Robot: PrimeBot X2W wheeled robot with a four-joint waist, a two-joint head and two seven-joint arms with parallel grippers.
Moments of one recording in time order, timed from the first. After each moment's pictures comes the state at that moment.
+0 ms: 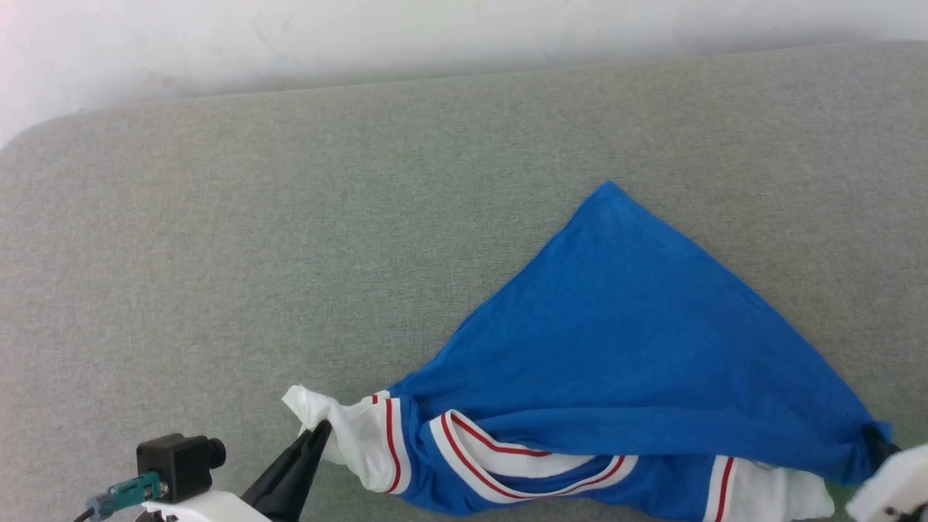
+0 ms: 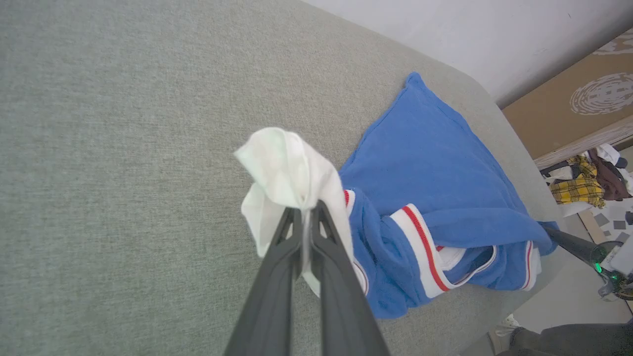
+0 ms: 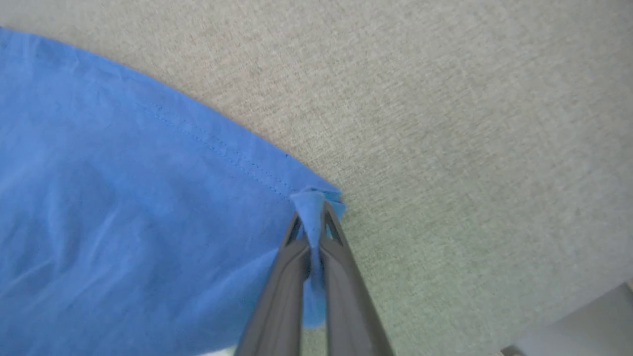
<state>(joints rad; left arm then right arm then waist) 0.20 0.49 -0.31 -0.31 -0.81 0.08 0.14 0.04 -0.05 -0.46 0.13 0.32 0.13 0.42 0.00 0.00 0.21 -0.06</state>
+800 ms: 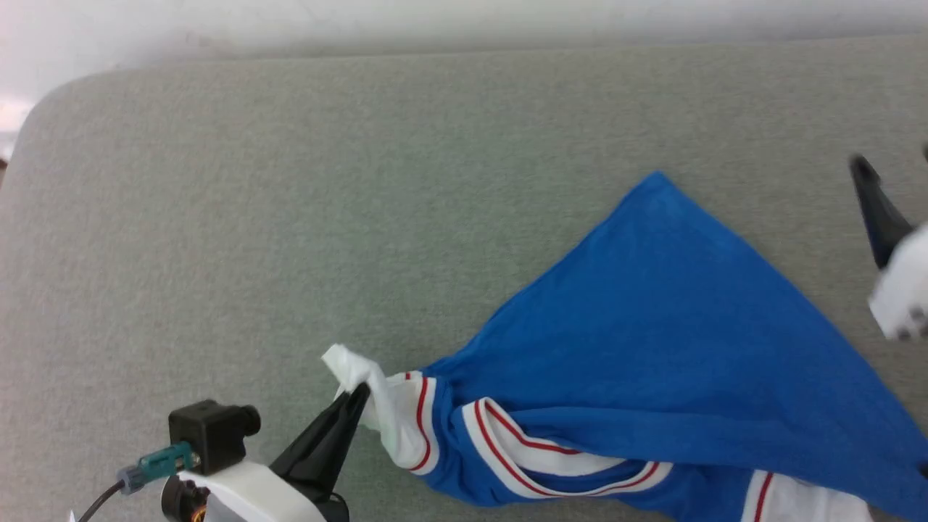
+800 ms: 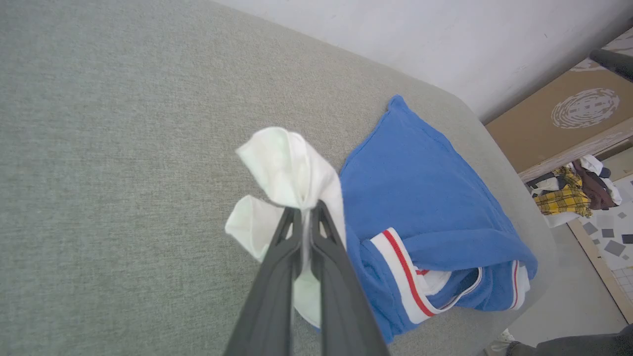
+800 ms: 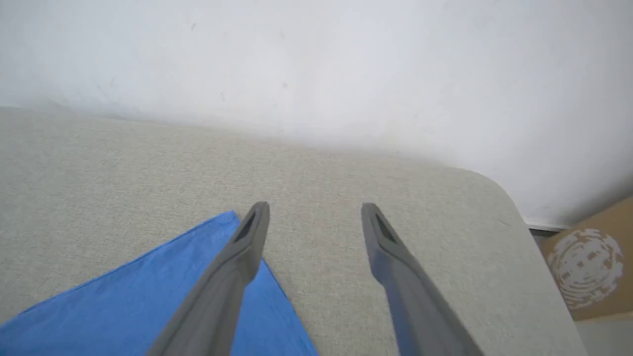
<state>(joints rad) 0.11 0.46 -0.37 -0.33 -0.78 0.07 0.13 -0.30 -0.22 -0.18 -0.35 0.19 0.13 0.74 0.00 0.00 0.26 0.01</state>
